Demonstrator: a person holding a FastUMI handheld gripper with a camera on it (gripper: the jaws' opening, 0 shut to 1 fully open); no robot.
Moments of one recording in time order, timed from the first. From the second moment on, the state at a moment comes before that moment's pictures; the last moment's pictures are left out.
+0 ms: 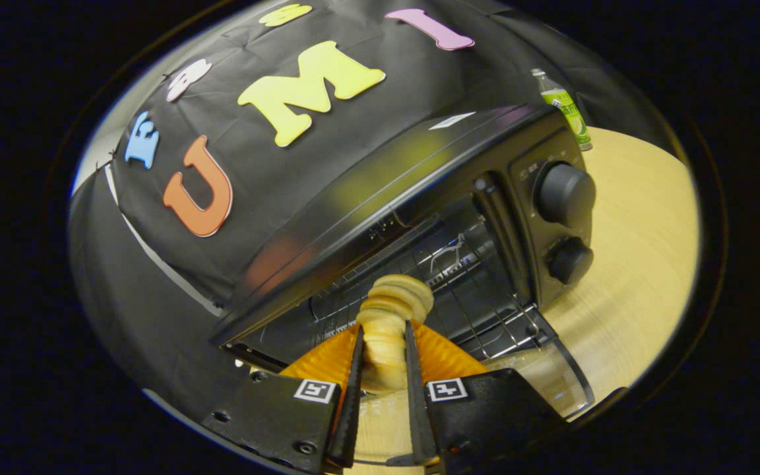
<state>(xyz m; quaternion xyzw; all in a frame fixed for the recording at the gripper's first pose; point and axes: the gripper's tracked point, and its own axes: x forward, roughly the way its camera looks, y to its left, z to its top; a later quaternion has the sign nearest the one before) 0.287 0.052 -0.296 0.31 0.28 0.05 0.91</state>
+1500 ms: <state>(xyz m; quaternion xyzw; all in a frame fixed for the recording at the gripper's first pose) 0.083 0.028 -0.225 0.04 0.22 0.12 0.97</state>
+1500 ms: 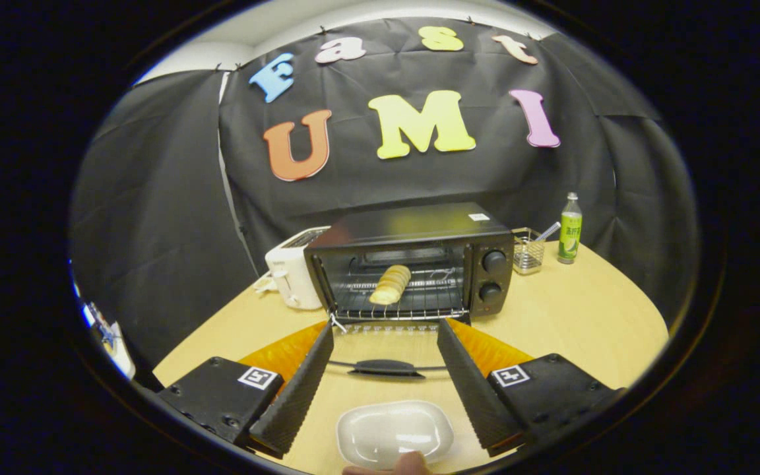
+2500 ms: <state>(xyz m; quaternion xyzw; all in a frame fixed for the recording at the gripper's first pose) 0.103 0.049 -0.385 0.02 0.44 0.08 0.89</state>
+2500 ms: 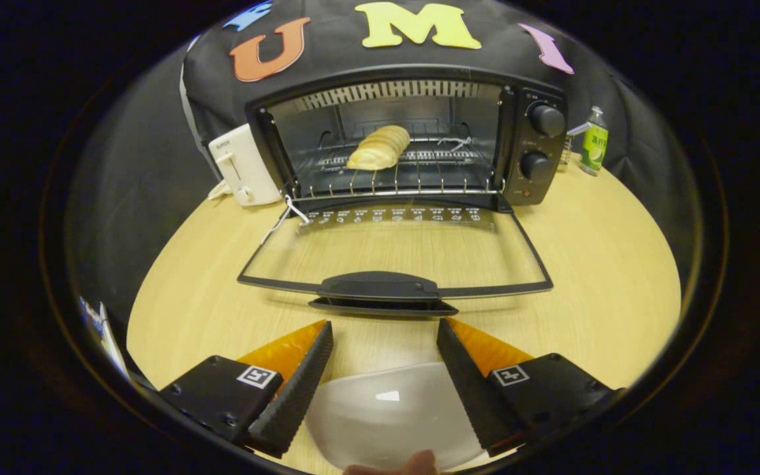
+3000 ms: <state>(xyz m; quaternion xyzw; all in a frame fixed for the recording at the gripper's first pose) 0.101 0.051 -0.358 0.00 0.40 0.07 0.91</state>
